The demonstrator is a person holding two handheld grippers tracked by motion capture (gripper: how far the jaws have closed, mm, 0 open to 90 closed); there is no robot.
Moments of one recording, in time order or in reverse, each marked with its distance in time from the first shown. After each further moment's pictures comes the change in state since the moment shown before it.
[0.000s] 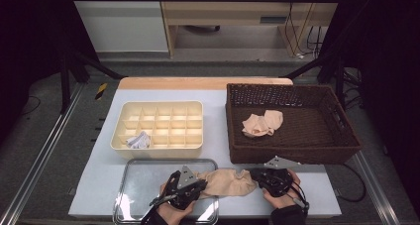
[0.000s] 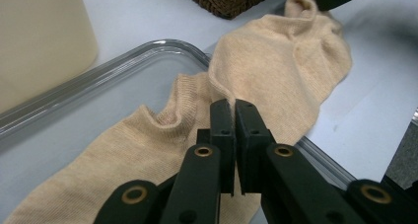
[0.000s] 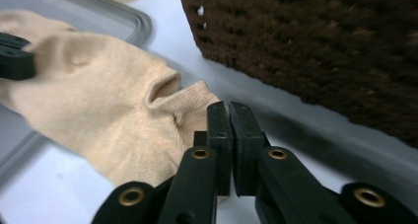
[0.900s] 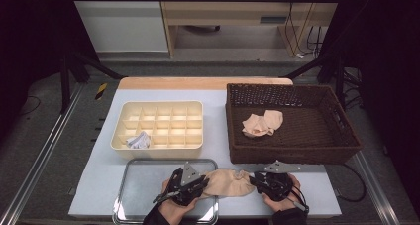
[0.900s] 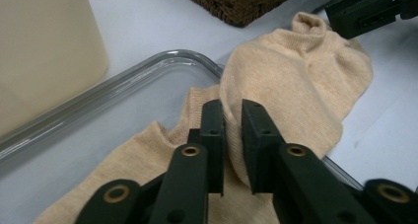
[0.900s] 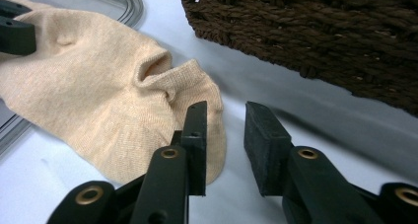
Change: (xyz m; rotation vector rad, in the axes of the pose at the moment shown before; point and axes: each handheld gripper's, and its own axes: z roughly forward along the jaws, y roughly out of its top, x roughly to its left) left arm 0.003 0.005 0.009 -0.003 0.038 0.005; right arm -0.001 -0.015 0.002 -0.002 -0.007 0.024
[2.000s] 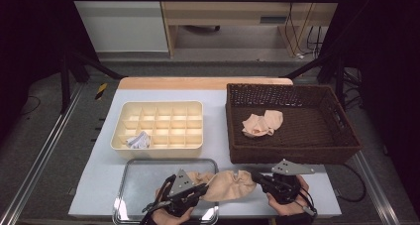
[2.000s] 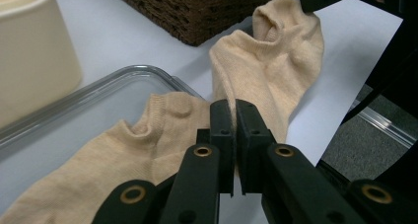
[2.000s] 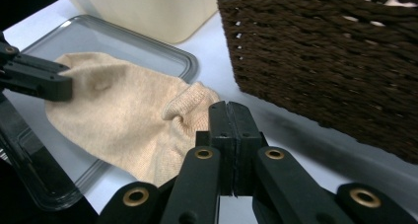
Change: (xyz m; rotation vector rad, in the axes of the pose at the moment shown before) left arm -0.011 0.002 -0.045 -0.080 -0.096 -0.011; right arm 0.020 0.023 -0.043 -0.113 0.083 -0.015
